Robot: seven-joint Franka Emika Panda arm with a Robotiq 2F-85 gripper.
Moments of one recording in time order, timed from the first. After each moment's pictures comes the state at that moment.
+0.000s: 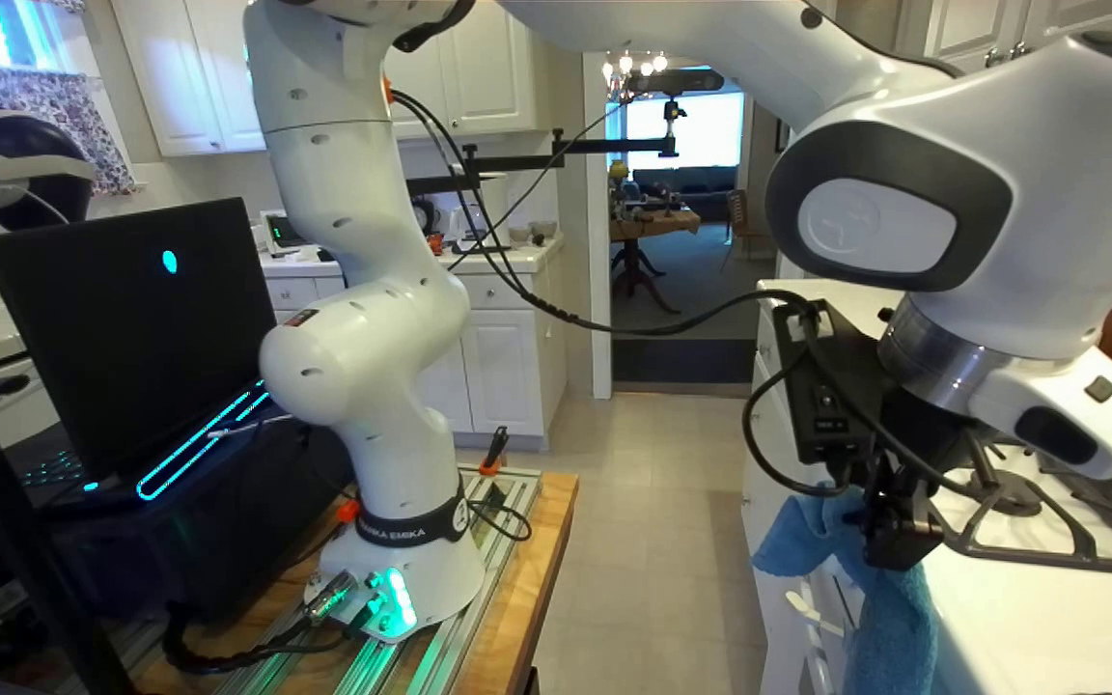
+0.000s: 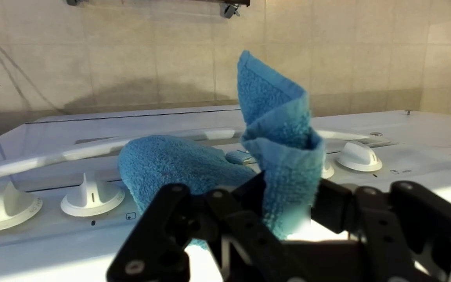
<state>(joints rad) -0.09 -0.07 -0.12 -2.33 0.27 2.07 -0.40</state>
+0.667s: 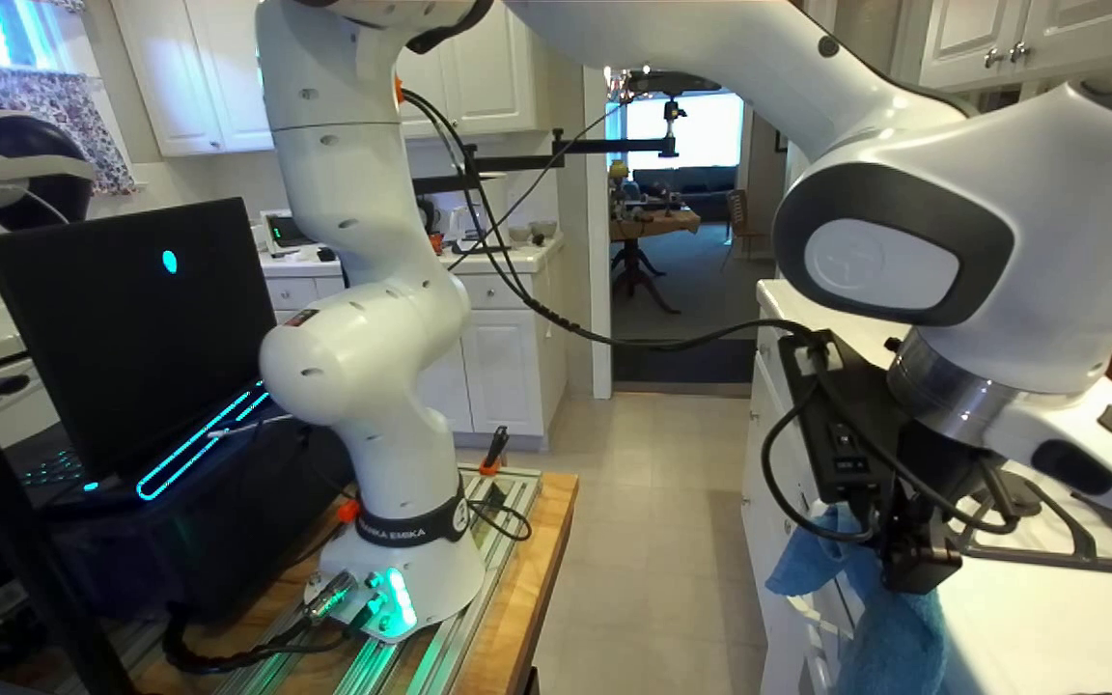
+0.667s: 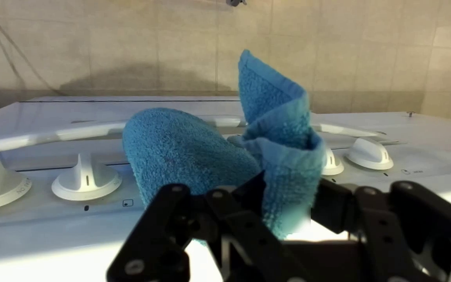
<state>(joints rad) -0.09 -0.02 -0.12 -2.33 0.29 2.13 -0.48</state>
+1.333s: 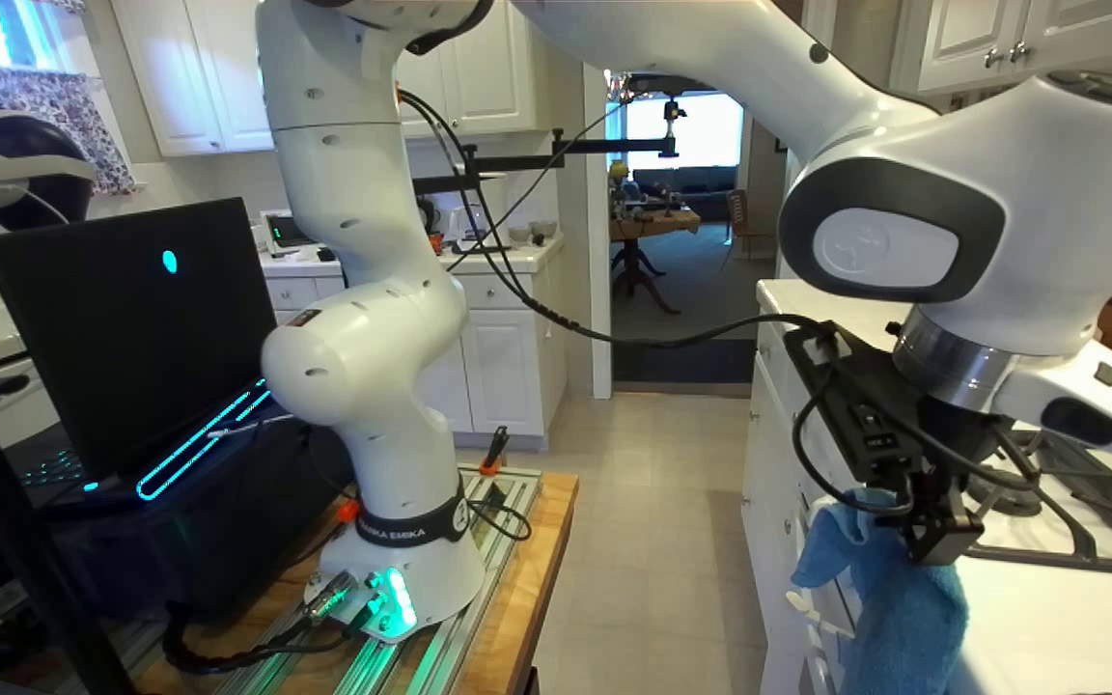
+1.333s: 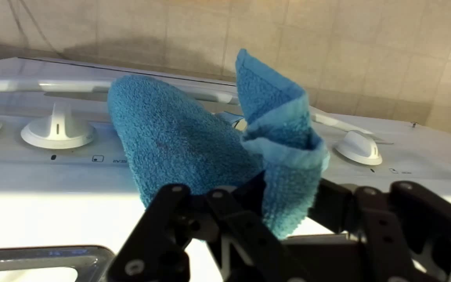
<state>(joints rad) -0.06 -0.02 -0.07 -2.32 0.27 2.20 -0.51</state>
